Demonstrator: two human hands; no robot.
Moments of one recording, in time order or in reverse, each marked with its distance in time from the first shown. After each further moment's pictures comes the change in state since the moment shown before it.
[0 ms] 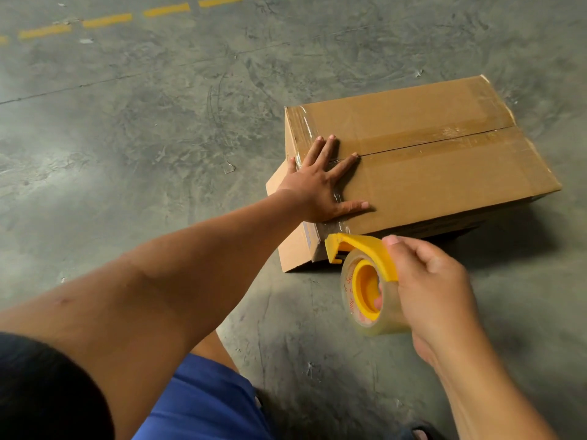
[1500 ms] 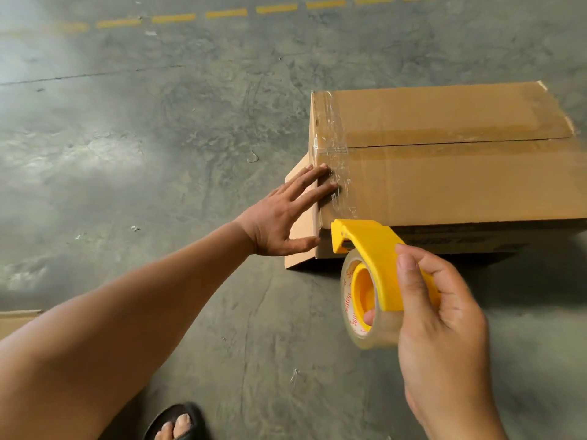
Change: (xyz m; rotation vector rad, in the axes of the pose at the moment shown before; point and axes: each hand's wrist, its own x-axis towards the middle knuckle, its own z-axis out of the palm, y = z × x) left_hand -0.087 -0.035 0.066 -0.218 0.283 0.221; right_hand -0.019 0.051 -0.013 0.187 -0.071 -0.296
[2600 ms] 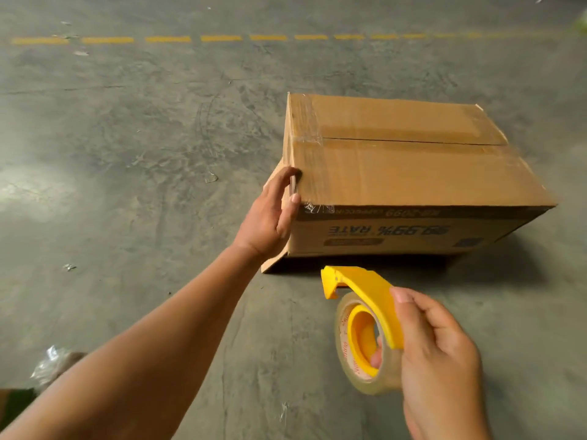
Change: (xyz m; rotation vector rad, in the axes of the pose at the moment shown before) left_hand 0.028 -0.003 0.044 -0.487 0.441 -0.228; right_hand -0.013 0.070 0.006 -0.054 0.250 0.104
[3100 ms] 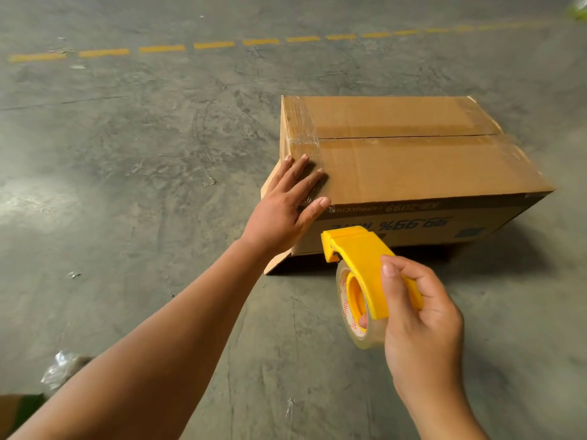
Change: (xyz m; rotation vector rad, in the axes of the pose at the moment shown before) left_hand 0.008 0.025 0.006 0.340 -0.108 0.136; right_hand 0.009 -0.004 0.010 0.017 -0.039 -0.331
